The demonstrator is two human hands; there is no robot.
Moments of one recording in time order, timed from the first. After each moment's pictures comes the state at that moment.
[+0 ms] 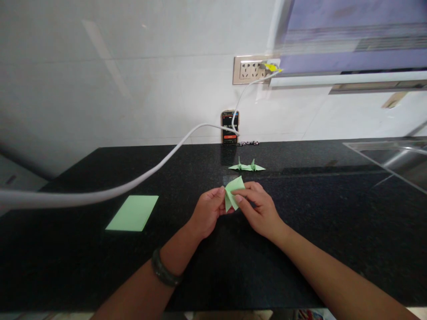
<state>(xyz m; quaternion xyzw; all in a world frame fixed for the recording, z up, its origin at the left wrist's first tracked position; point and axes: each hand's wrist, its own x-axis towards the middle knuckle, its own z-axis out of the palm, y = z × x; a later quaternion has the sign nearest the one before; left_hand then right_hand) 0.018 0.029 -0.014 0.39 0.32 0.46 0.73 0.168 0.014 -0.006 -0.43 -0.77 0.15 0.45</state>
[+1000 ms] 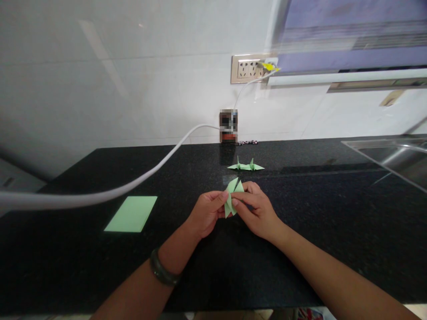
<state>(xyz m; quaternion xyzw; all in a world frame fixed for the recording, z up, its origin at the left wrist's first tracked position) 0.014 0.029 -0.015 0.40 0.33 0.42 0.75 0.166 0.011 -0.002 -0.40 -0.78 0.17 0.44</state>
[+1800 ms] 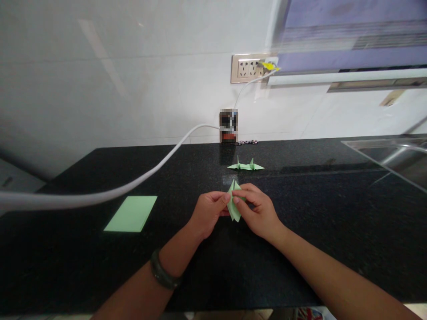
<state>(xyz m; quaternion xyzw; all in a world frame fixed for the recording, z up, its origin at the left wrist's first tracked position) 0.018 0.026 -0.014 0.45 0.37 0.44 0.69 0.163 0.012 -0.008 -0.41 -0.73 0.21 0.51</state>
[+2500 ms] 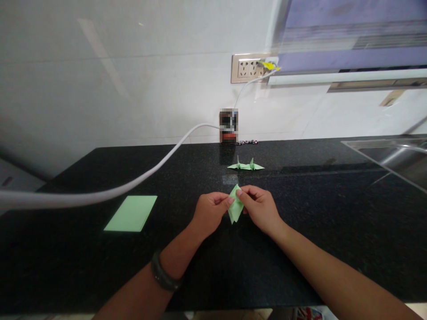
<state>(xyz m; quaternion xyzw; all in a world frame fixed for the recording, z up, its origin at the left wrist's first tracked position) 0.018 0.026 -0.012 0.56 0.46 0.43 0.53 0.162 0.019 -0.014 -0.50 -0.57 0.42 0.51</state>
